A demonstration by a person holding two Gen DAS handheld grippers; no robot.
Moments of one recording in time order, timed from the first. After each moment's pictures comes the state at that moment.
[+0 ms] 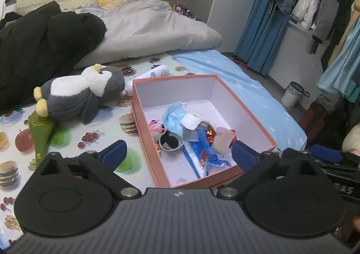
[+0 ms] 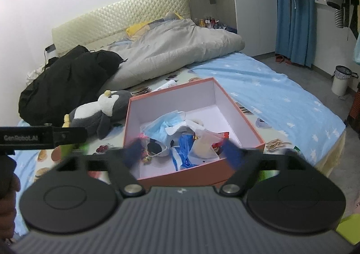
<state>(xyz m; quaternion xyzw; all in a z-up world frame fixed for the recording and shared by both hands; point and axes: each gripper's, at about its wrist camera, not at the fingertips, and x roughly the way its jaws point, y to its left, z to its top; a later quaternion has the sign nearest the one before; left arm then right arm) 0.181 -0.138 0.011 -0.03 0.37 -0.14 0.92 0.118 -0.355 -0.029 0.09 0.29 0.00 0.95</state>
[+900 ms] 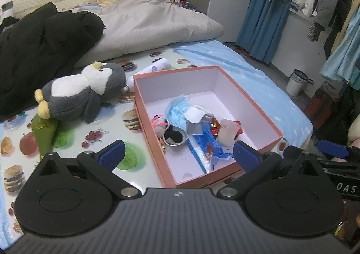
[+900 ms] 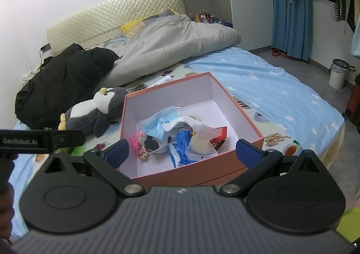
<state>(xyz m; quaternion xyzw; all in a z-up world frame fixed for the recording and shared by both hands) 0.184 -0.146 0.009 -0.01 0.39 -0.15 0.91 0.123 -0.354 -0.035 0.09 0.30 -0.01 0.95</state>
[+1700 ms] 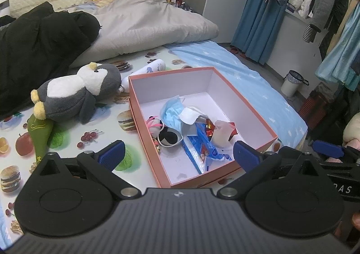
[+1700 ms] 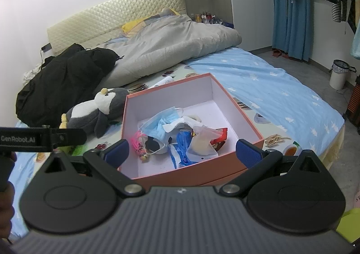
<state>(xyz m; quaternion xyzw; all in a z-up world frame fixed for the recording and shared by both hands) 0.183 -0.150 0.014 -0.01 0.39 -0.15 0.91 0.123 -0.355 -0.031 0.09 0.30 -0.01 0.95</state>
